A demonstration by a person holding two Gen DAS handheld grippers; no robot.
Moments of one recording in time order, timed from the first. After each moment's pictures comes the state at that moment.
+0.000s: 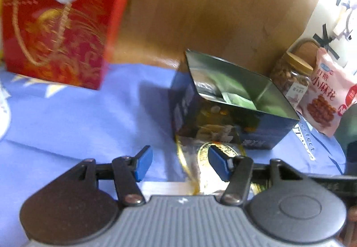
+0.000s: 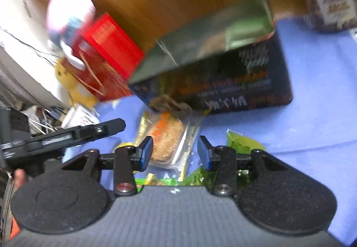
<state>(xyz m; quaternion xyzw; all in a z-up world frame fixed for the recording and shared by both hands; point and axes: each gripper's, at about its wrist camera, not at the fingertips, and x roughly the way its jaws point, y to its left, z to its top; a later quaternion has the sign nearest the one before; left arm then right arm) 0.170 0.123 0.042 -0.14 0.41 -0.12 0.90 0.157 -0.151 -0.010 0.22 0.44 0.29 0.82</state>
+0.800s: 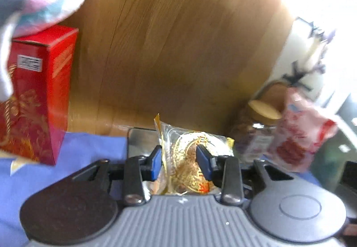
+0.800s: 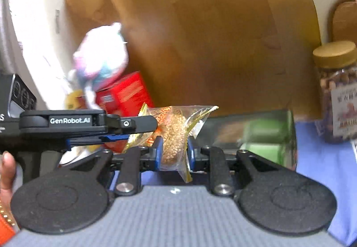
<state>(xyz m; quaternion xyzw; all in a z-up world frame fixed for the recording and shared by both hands) 0.232 0.092 0.107 -0.14 0.32 -0.16 0.92 0.174 -0.134 0.066 0.14 0.25 0.29 0.91</state>
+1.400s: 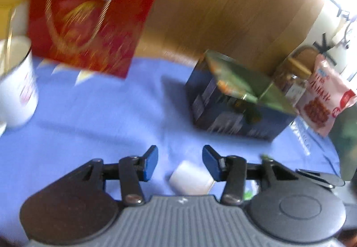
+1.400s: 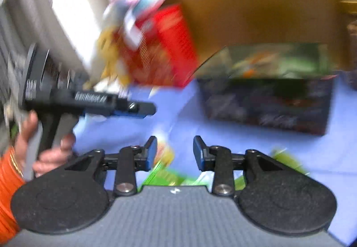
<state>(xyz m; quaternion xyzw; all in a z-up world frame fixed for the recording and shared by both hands) 0.138 0.176 0.040 -0.17 0.41 -0.11 0.89 0.092 -0.083 0.022 0.05 0.33 0.41 0.85</state>
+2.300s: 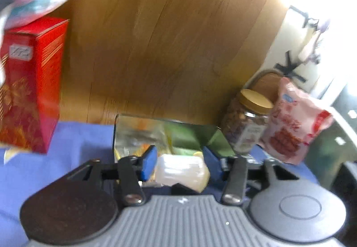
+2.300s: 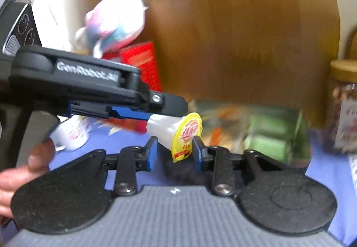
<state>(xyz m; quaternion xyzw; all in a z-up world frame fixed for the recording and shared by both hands) 0.219 0.078 0.102 -0.14 0.34 -0.18 0.91 0.166 -0.114 0.066 0.02 0.25 0.29 0.93</state>
